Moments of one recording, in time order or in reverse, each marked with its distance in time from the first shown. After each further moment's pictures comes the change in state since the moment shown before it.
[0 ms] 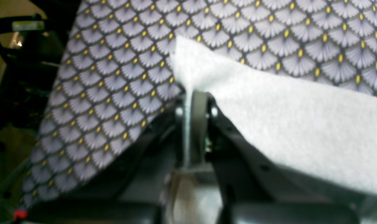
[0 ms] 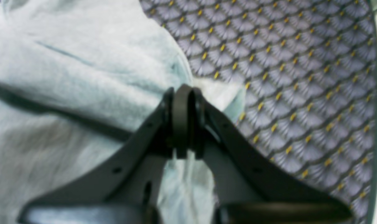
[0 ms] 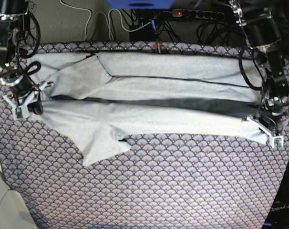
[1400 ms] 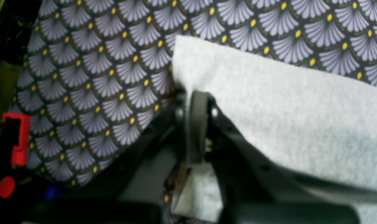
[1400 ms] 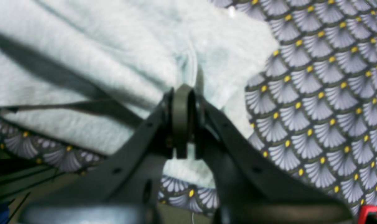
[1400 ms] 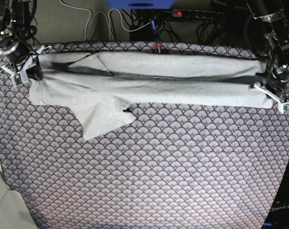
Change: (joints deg) left arm 14.1 -0.8 -7.2 5.8 -8.2 -0.2 4.2; right arm -16.2 -1.0 7.3 7.2 0.6 8.8 0.2
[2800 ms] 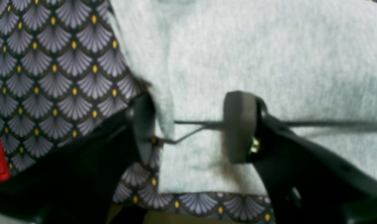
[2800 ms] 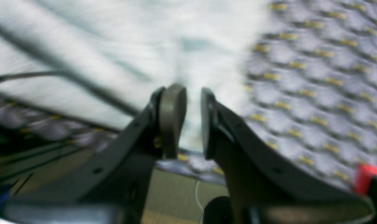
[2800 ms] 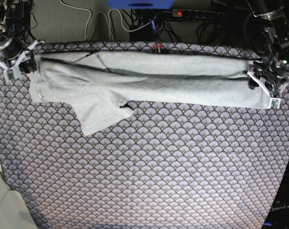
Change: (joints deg) left arm 1.1 0.0 -0.5 0.1 0.3 -16.5 5.4; right arm -1.9 -0.2 5.8 0.0 2.8 1.3 -5.5
